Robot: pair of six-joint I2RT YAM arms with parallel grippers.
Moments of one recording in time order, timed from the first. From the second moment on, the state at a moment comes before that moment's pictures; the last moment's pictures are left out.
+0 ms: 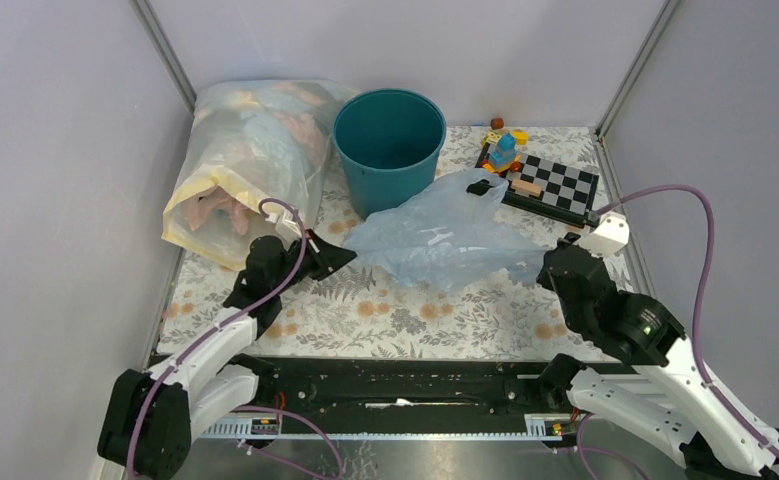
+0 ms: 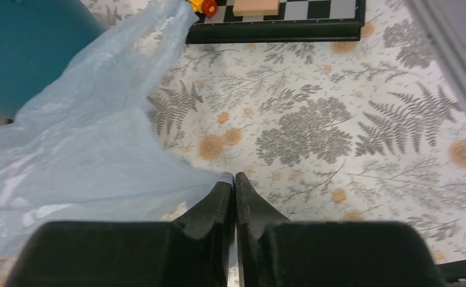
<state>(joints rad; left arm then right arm) -0.35 0.94 0.35 0.34 0.40 -0.94 0.79 0.65 1.00 -0.99 0.81 0.77</state>
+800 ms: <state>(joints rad) -0.29 1.07 0.37 0.12 0.53 -0.79 0.78 0.93 1.06 -0.85 0.31 0.37</state>
